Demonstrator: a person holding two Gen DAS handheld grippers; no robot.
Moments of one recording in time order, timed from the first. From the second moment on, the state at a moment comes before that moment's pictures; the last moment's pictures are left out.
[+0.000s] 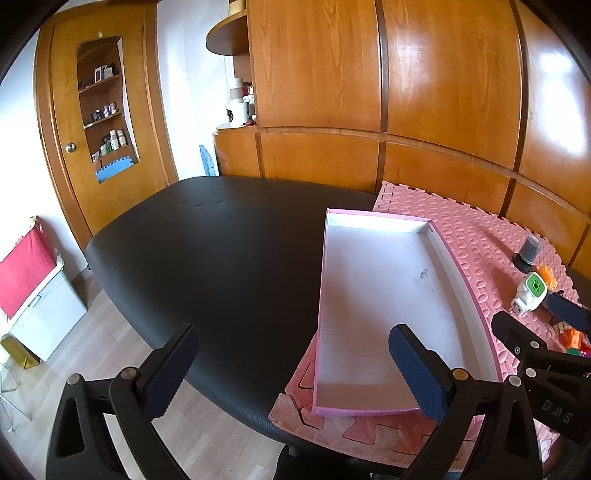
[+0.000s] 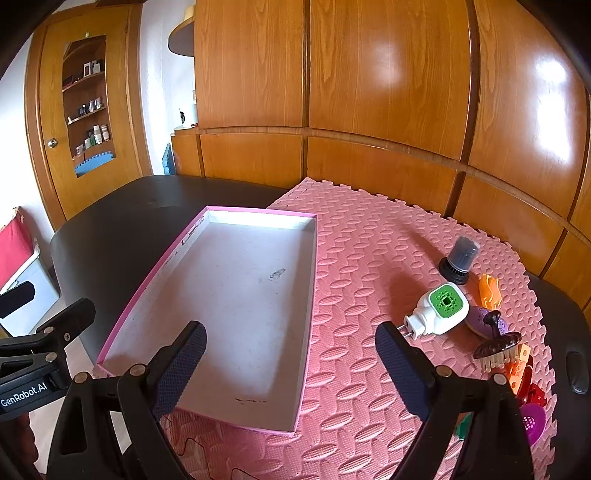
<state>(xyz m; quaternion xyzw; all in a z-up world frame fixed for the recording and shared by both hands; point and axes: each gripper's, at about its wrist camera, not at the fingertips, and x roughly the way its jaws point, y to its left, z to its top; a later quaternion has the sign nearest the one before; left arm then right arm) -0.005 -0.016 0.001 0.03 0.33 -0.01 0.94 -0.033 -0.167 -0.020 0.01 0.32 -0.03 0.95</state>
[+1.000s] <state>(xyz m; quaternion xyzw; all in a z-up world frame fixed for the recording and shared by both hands) -0.002 -0.082 0.006 0.11 0.33 -0.09 0.93 -0.046 -0.297 0.002 0.03 0.30 -0.13 0.94</state>
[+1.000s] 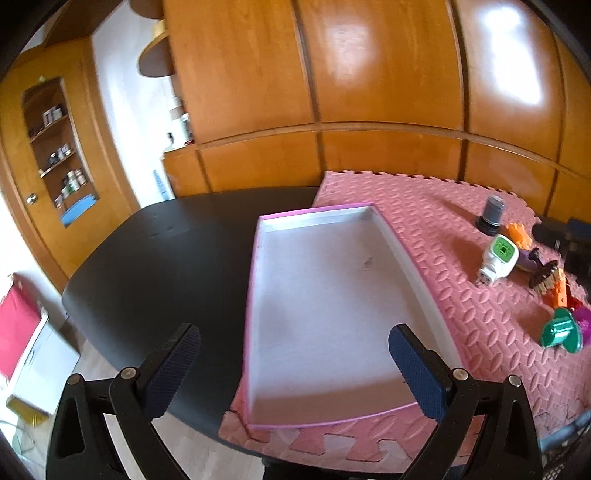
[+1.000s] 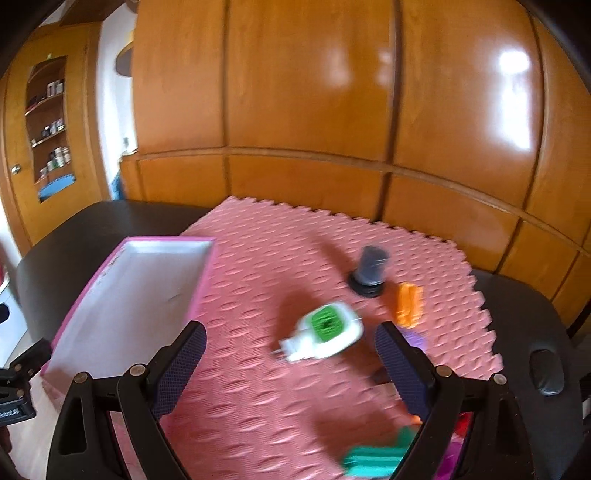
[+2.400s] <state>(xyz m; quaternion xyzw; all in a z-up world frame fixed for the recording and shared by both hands) 0.094 -0.357 -0.066 0.22 0.43 -0.36 0.80 -0.079 -0.492 -0.029 0.25 0.29 -0.23 0.89</state>
